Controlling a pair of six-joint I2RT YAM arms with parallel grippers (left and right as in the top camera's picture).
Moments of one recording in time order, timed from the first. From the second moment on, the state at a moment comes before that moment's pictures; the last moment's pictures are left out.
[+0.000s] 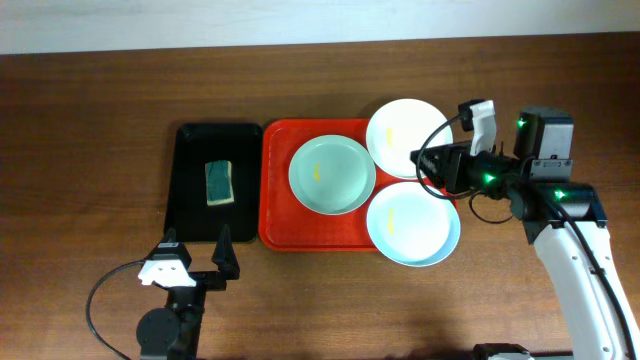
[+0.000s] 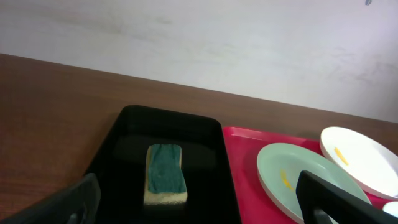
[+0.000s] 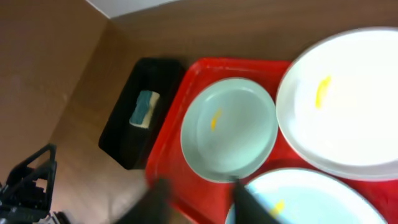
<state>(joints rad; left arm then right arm) -0.07 0.01 0.01 -0.07 0.00 -0.23 -0.05 1.26 1.06 -0.59 -0.74 0.12</state>
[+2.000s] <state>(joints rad) -0.07 1.50 1.68 -1.43 0.04 -0.17 0.25 1.56 1.44 -1.02 -0.32 0.25</state>
